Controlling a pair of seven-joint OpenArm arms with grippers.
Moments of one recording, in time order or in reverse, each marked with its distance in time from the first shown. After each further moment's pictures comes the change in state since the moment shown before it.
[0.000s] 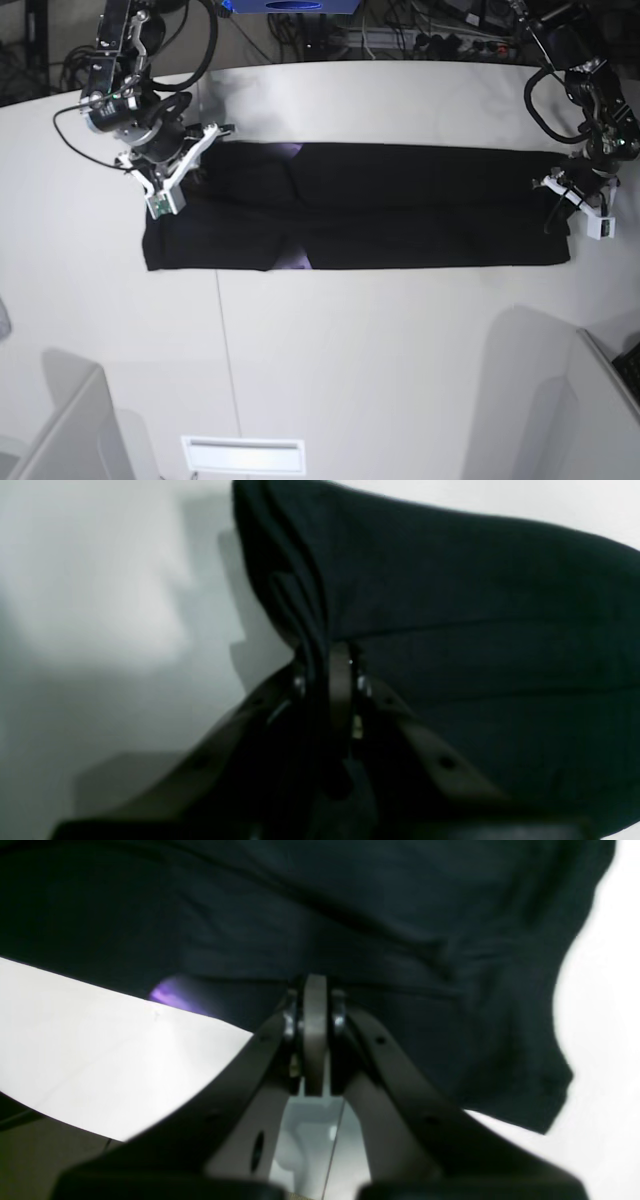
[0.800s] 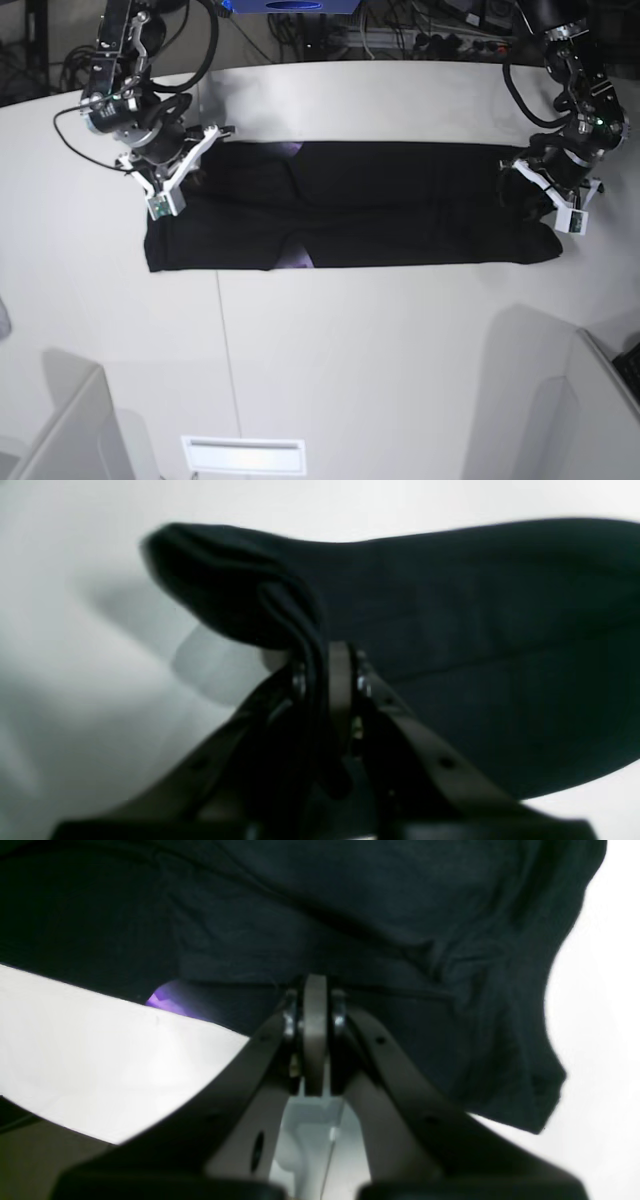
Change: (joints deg) left arm 9.2 4.2 6.2 20.4 -0.2 3.7 0.7; right arm 0.4 0.0 0.1 0.0 0.0 0.0 0.0
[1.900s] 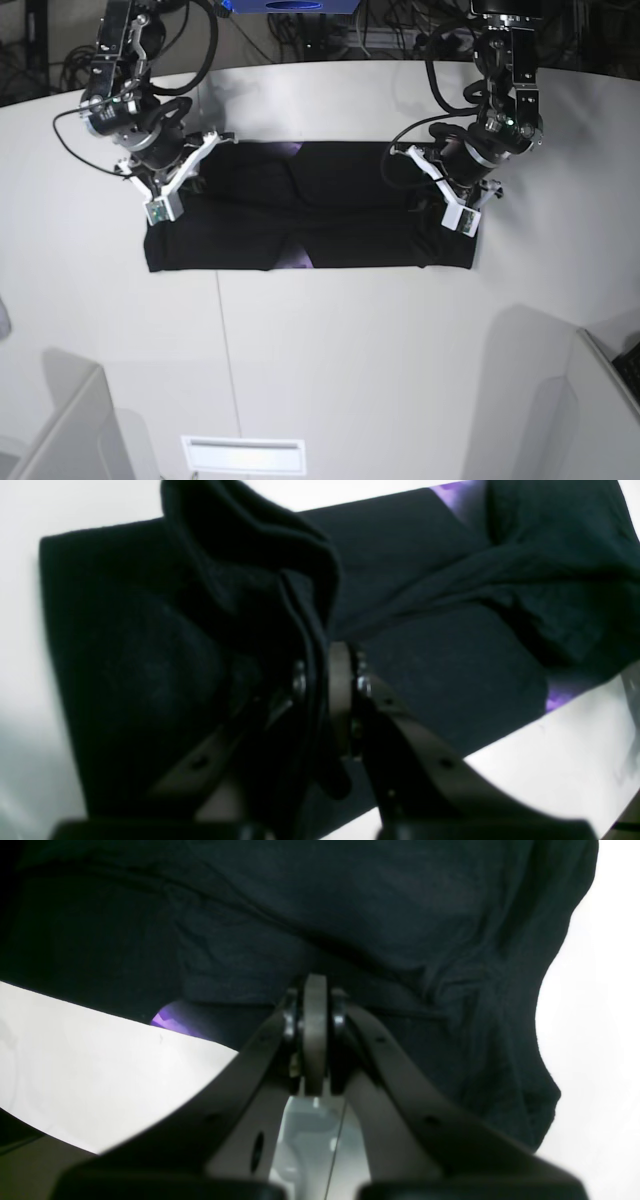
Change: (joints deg) left arm 1.1 5.6 24.0 4.9 0.0 9.7 0.1; right arm 0.5 0.0 0.0 -0.5 0.0 0.0 2.6
